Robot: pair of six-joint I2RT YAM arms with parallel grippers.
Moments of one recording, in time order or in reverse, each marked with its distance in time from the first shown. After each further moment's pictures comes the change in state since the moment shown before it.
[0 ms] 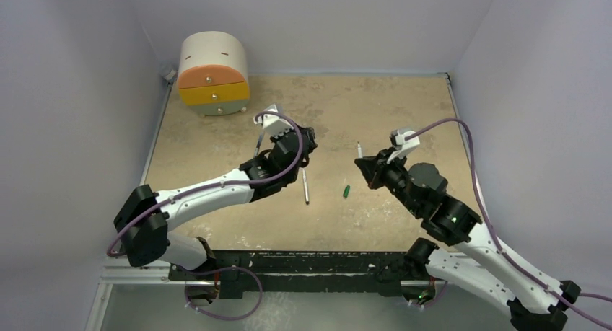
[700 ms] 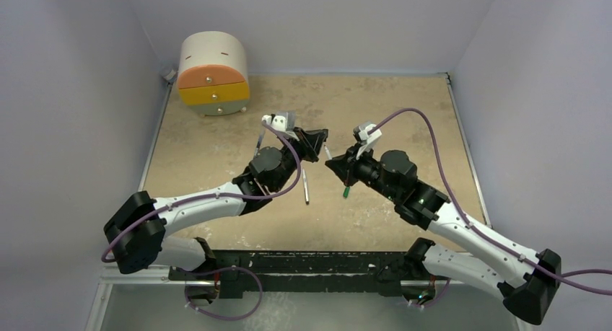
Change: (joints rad) left arm 0.012 -0.094 -0.234 0.586 0.393 0.533; right arm 0.000 0.251 -0.033 0.276 -0.260 -0.062
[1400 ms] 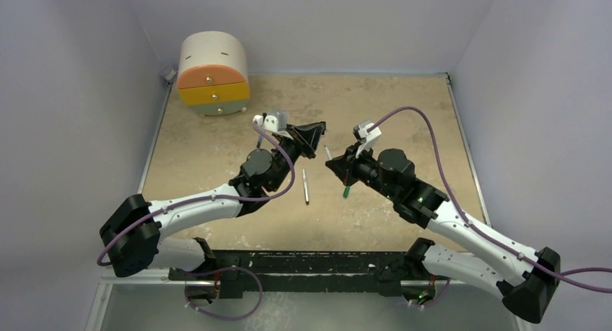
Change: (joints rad) left arm 0.000 -0.040 -0.017 0.142 0.011 0.061; right arm 0.000 0.032 0.016 -0.030 0.002 0.045
